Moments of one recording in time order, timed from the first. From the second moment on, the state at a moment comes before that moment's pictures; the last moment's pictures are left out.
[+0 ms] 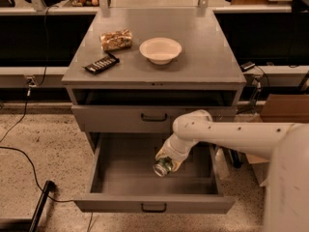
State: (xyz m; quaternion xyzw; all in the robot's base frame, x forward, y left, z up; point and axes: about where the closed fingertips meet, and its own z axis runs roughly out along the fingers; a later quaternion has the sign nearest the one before) arm 0.571 -0.054 0.477 -0.95 0.28 0.01 0.15
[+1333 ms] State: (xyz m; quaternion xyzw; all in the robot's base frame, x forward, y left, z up) arm 0.526 -0.098 0.765 -0.98 0.07 -0.04 0.15
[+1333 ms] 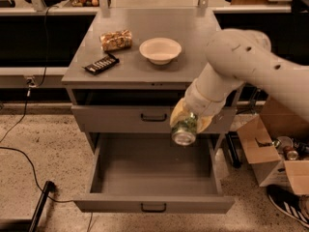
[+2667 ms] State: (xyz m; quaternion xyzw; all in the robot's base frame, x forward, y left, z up) arm 0.698 -0.164 0.868 -0.97 0.18 -0.15 0.06
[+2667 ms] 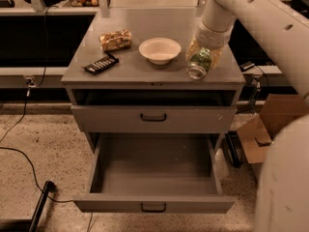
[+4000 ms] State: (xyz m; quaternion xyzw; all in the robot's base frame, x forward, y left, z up) arm 0.726 -0.185 0.860 -0.96 0.23 -0.16 0.07
